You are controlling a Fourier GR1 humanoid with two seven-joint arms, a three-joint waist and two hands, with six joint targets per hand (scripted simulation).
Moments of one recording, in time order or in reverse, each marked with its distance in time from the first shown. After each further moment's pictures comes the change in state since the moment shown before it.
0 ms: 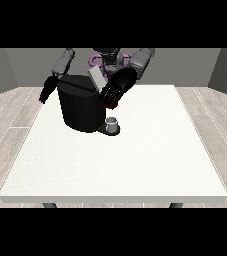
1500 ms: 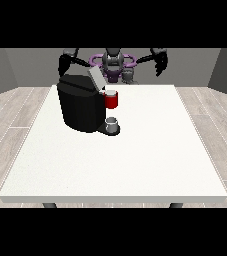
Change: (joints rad) left arm 0.707 -0.498 0.287 -0.010 0.492 -0.071 -0.058; right arm 0.373 0.018 -0.053 0.078 -0.093 0.071 -0.074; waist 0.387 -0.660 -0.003
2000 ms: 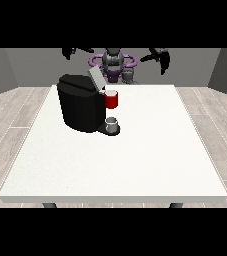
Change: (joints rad) left arm 0.109 -0.028 -0.025 -0.092 0.089 -0.028 0.057; right arm -0.112 -0.071 0.038 -0.101 -0.015 0.118 0.066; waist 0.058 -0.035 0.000
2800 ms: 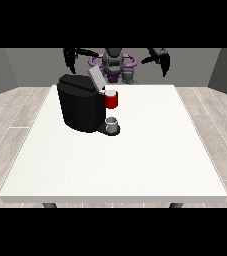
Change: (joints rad) left arm 0.125 -0.002 -0.186 -0.344 0.153 0.052 0.098; right arm -0.229 -0.029 -0.128 0.141 -0.134 0.019 0.086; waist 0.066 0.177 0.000
